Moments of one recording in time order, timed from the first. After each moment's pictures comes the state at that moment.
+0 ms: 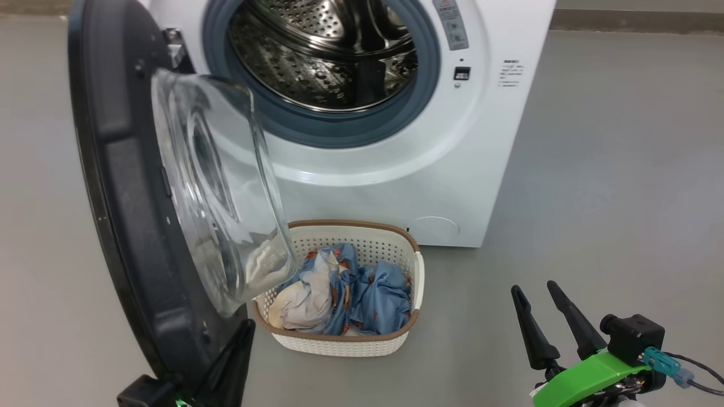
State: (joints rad) left arm 0.01 0.19 -0.37 0.07 -0.51 -0.11 -0.23; right arm -0.10 -0.13 0.12 0.30 0.41 0.13 -0.25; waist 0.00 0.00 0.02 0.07
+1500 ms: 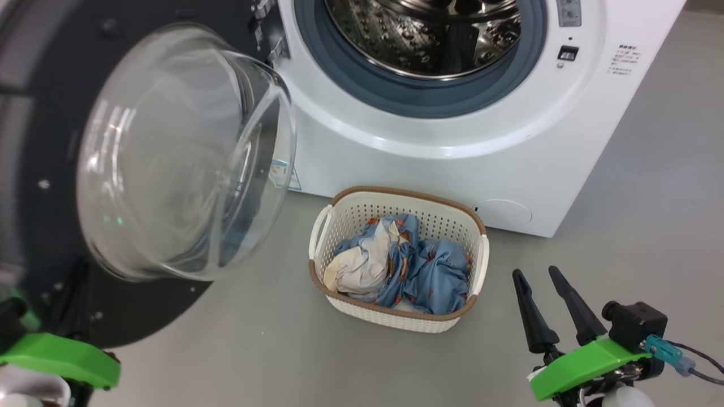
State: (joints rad) left arm -0.20 0.39 -0.15 0.29 -0.60 -0.06 -0.14; right arm -0.13 -0.09 0.09 0.30 0.40 0.13 -0.25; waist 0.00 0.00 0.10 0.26
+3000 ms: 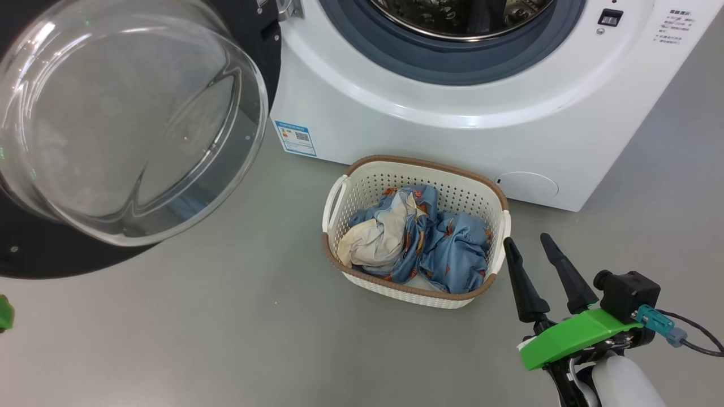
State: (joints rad) left arm -0.67 0.56 -0.37 0.94 -0.68 -0.13 -0.22; right arm -0.23 -0.07 0.09 0.32 0.37 0.13 -0.25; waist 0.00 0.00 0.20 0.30
